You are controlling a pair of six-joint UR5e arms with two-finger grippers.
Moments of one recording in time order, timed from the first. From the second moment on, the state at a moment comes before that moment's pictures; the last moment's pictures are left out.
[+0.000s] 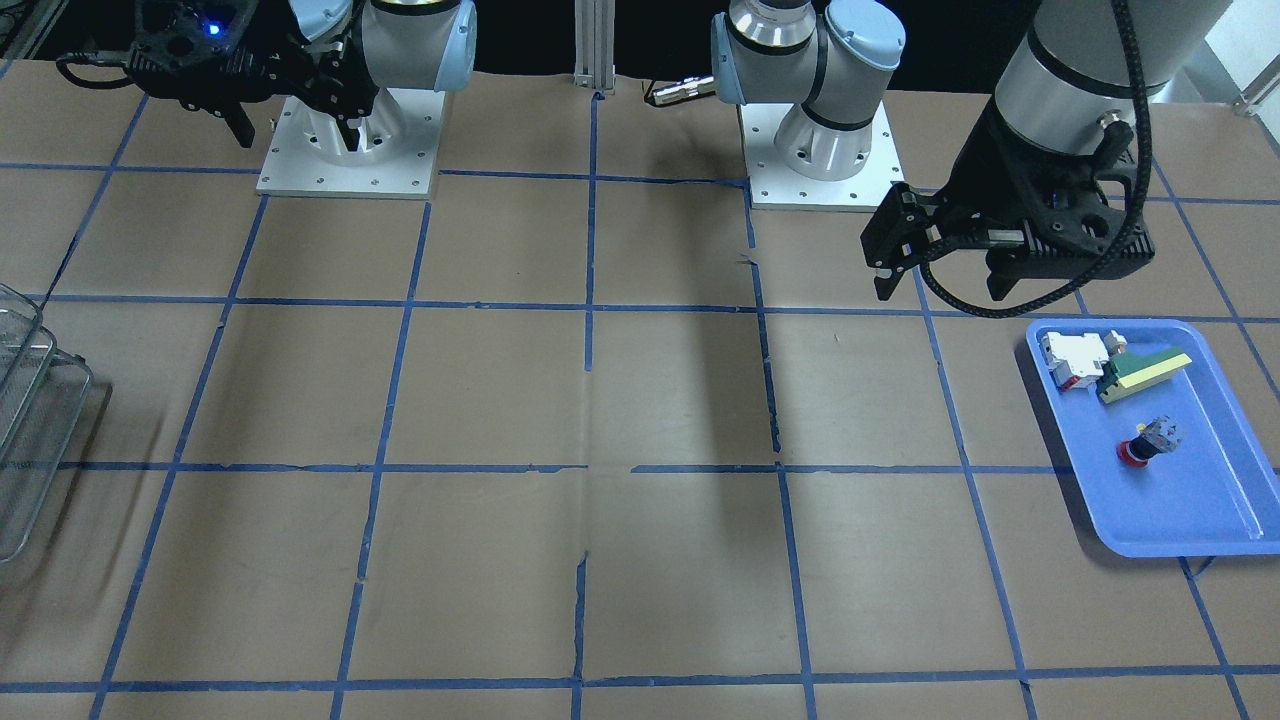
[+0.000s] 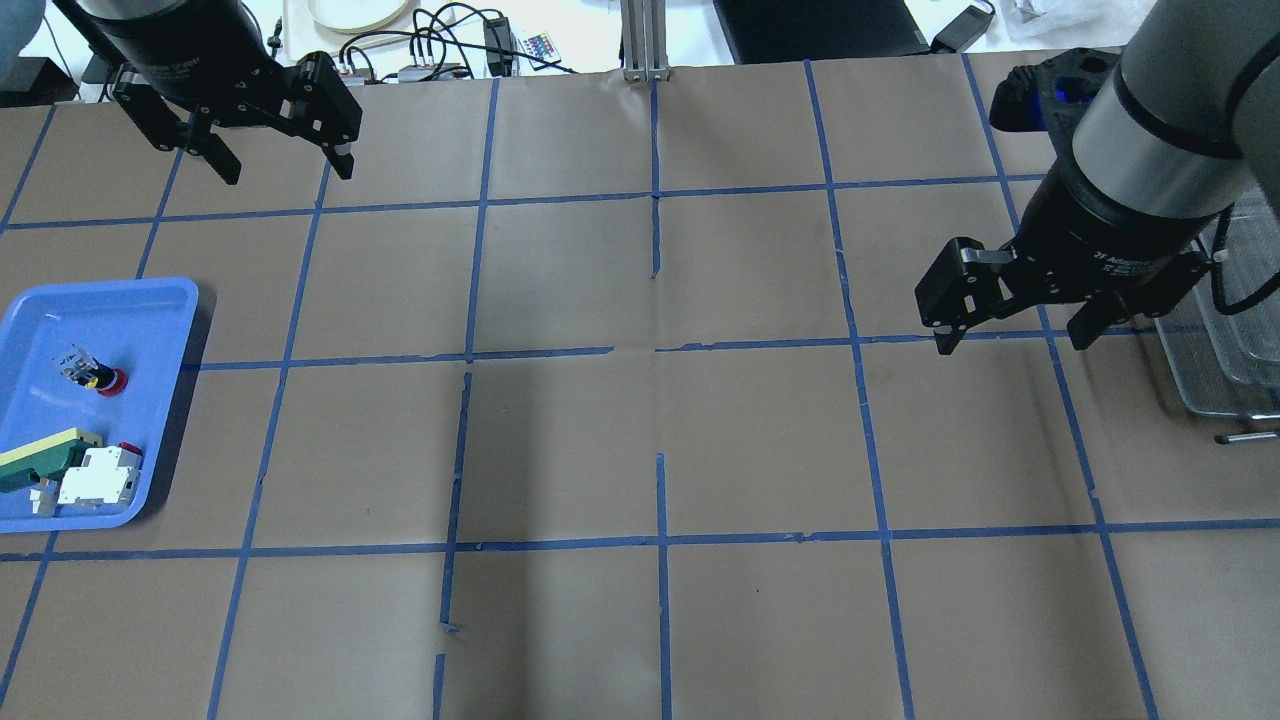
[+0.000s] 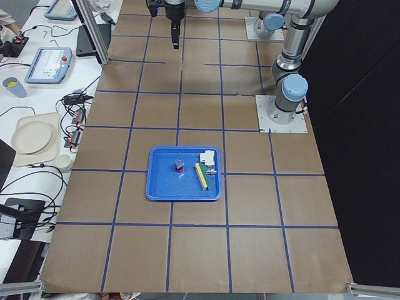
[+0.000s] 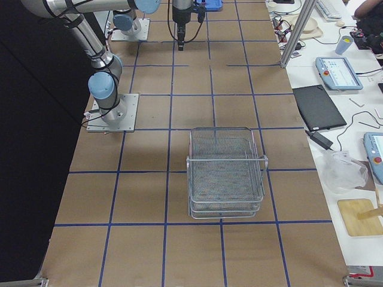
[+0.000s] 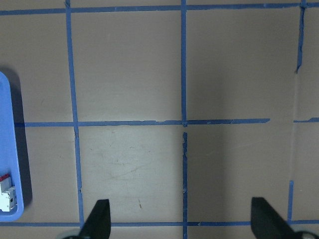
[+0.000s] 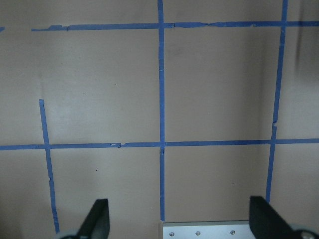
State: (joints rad) left arm -1.50 -1.68 -1.38 -1.65 1.59 0.06; right arm 1.54 -1.80 1.71 -1.43 -1.58 -0.02
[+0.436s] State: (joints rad) left arm -1.30 -1.77 -1.41 -1.58 1.59 0.19; right arm 1.54 -1.80 1.71 -1.43 -1.58 -0.02
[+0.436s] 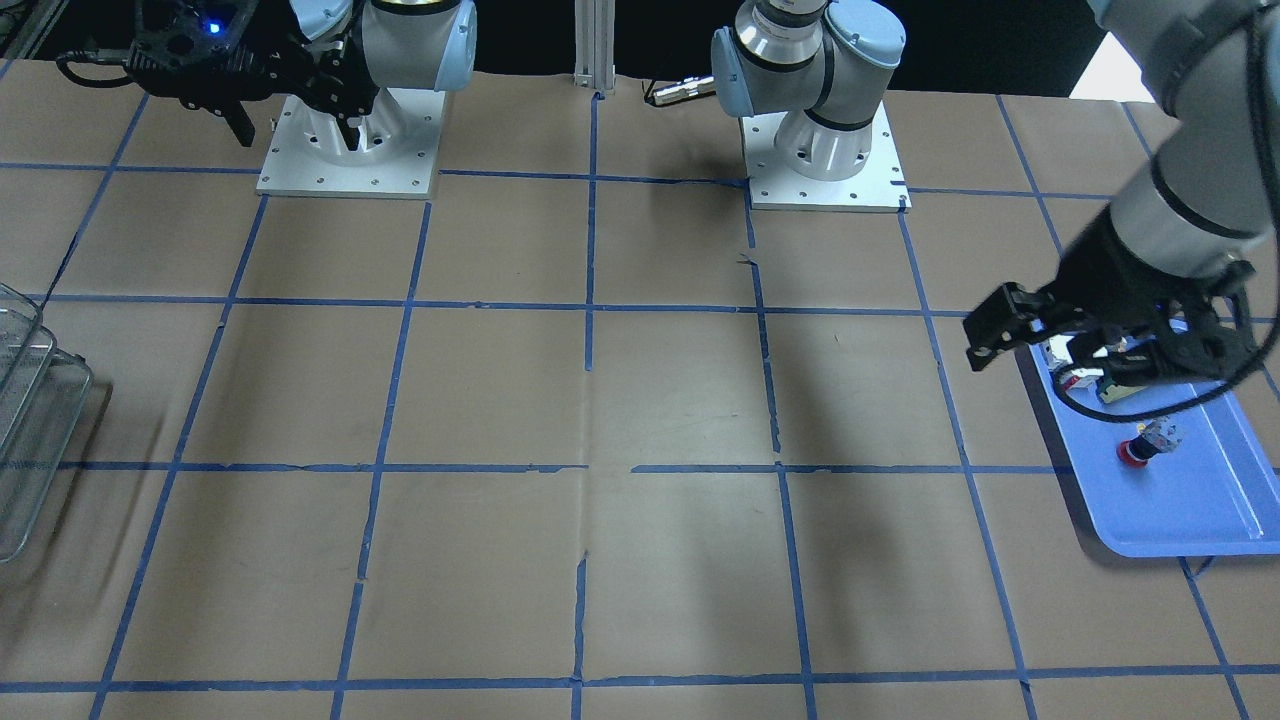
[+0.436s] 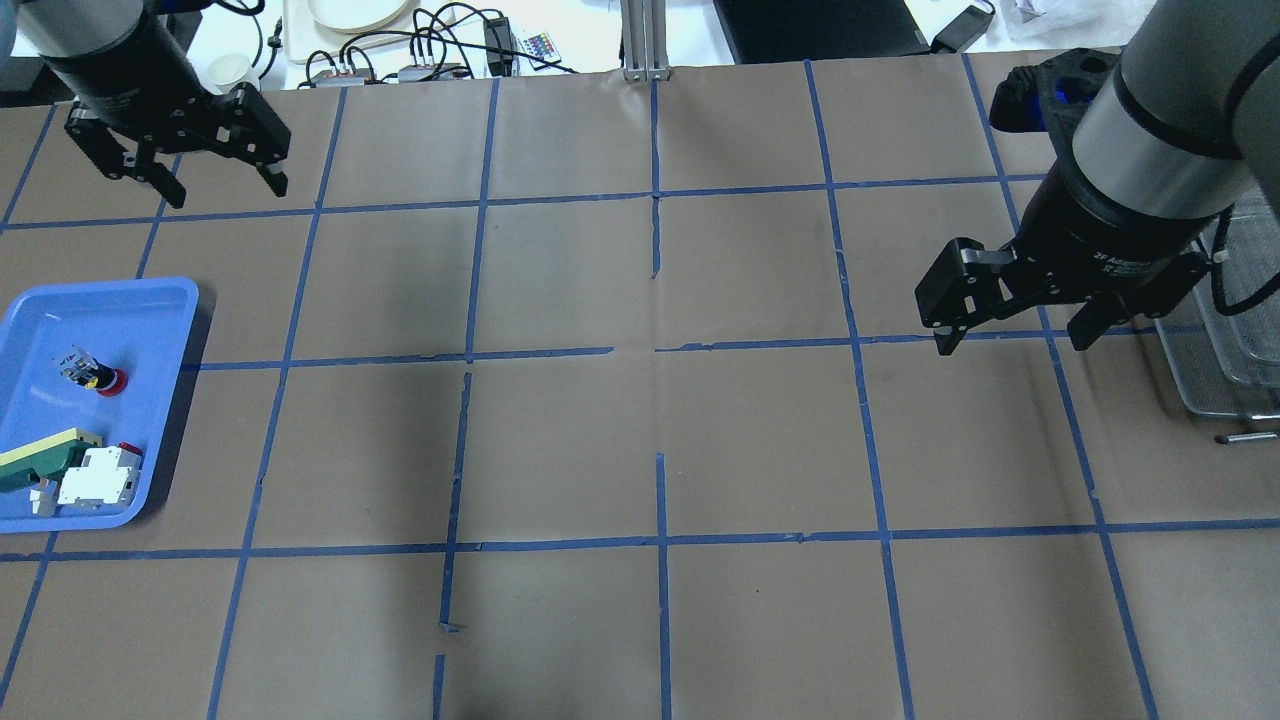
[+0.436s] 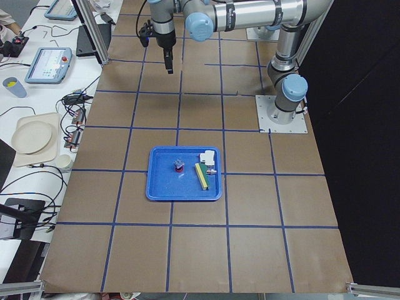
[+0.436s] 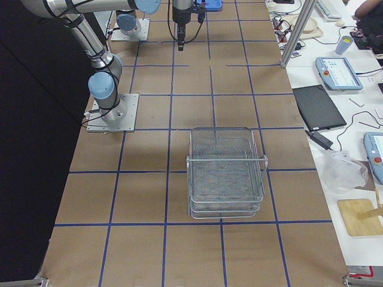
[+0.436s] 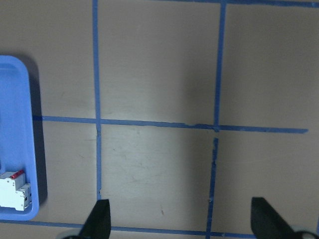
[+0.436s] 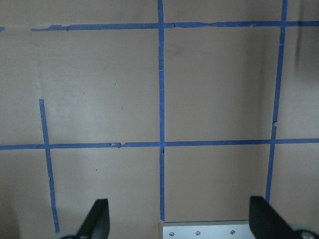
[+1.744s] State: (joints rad) left arm -0.83 -1.96 -1.66 -1.08 1.58 1.29; right arm 1.54 -1.80 1.71 -1.45 -1.56 0.18
